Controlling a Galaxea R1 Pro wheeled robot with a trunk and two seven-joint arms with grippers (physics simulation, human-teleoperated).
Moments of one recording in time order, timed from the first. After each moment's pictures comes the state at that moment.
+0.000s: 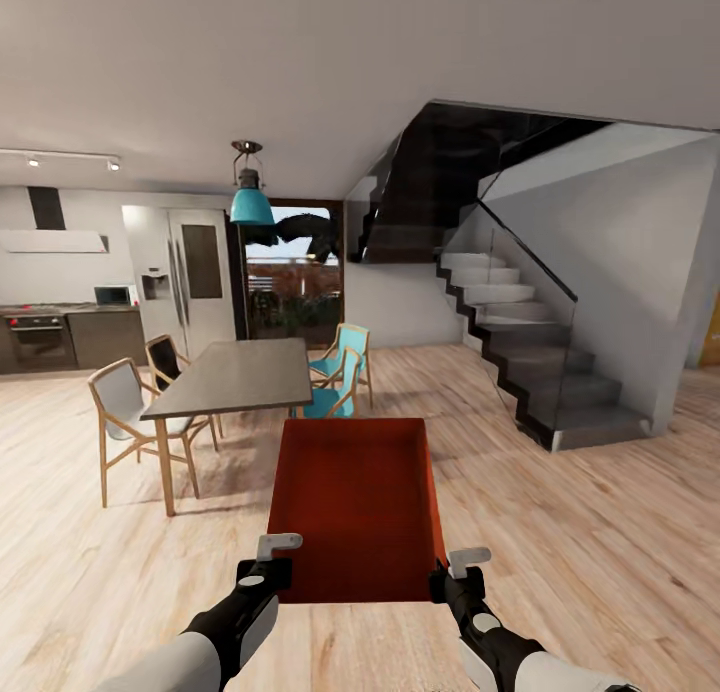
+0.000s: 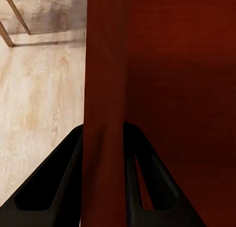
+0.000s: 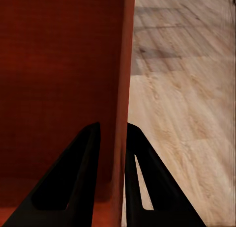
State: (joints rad) left arm -0.63 -0.12 -0.13 -0.25 0.11 0.02 0.27; right arm -0.64 0.09 0.43 -0.05 -0.30 -0.38 -0.12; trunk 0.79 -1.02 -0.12
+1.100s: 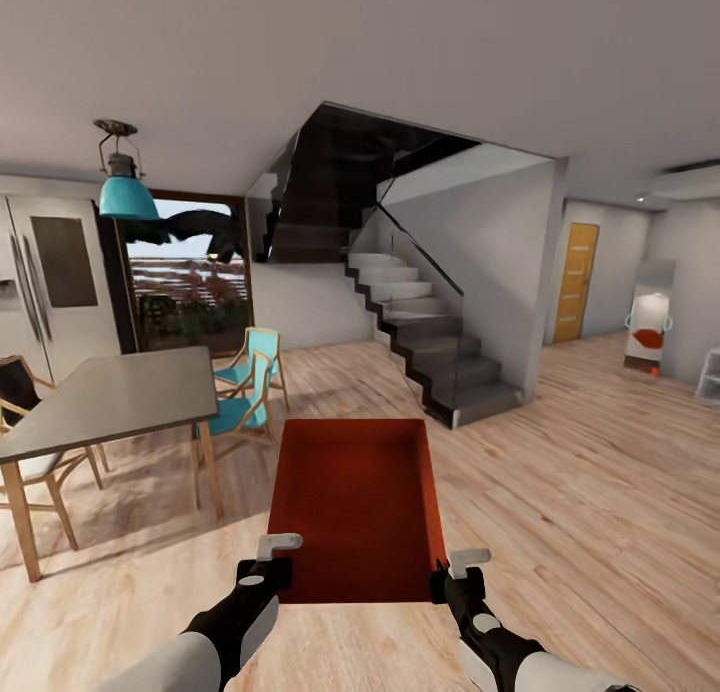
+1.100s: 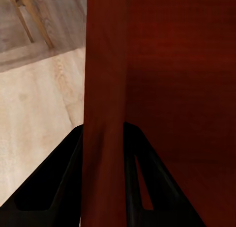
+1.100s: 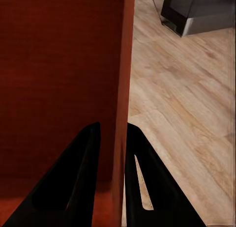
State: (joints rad) left arm -0.63 -0.12 -0.12 -0.25 0.11 0.02 0.27; right arm -0.64 0.09 0.43 -0.05 -0.30 -0.38 -0.12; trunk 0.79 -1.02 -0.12
